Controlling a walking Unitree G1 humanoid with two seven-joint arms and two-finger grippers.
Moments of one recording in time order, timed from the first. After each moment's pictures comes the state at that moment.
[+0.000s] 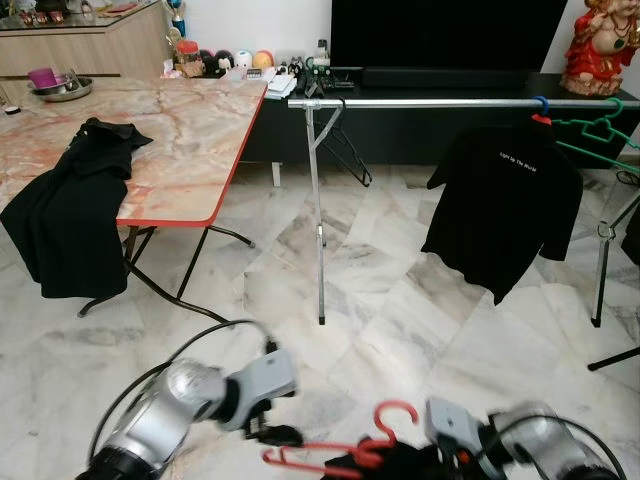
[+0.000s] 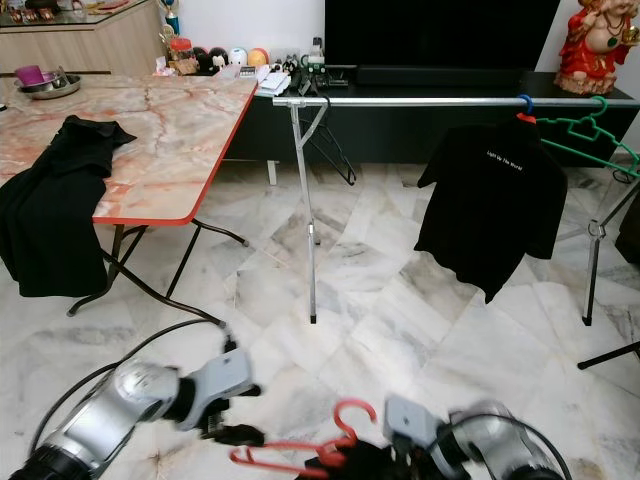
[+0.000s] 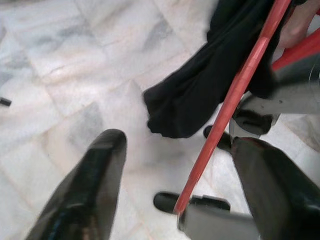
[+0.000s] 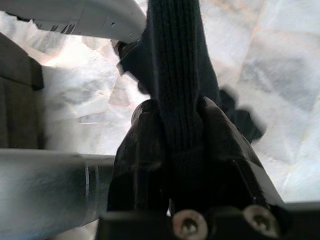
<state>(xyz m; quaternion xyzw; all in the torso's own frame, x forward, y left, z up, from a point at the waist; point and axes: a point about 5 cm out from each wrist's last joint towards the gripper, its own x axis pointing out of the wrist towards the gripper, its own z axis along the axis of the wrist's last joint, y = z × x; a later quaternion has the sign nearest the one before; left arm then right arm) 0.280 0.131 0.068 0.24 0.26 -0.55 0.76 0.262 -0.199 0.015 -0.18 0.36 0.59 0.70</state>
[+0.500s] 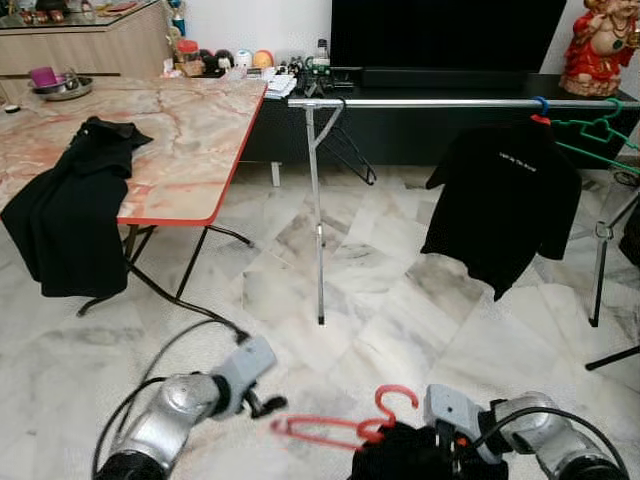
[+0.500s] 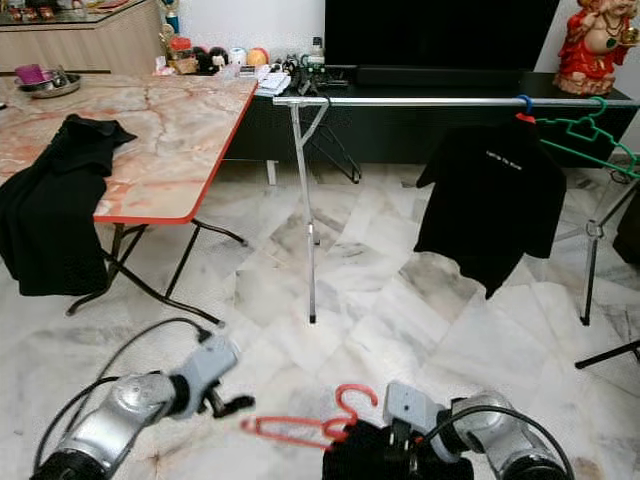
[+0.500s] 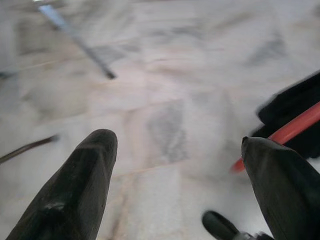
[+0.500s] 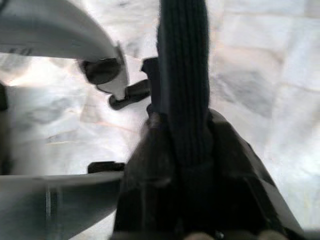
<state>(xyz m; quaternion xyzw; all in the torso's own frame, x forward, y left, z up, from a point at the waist) 0.307 0.176 0.052 0.22 0.22 -0.29 0.90 0.279 -0.212 0.025 -0.22 0.34 0.51 0.76</state>
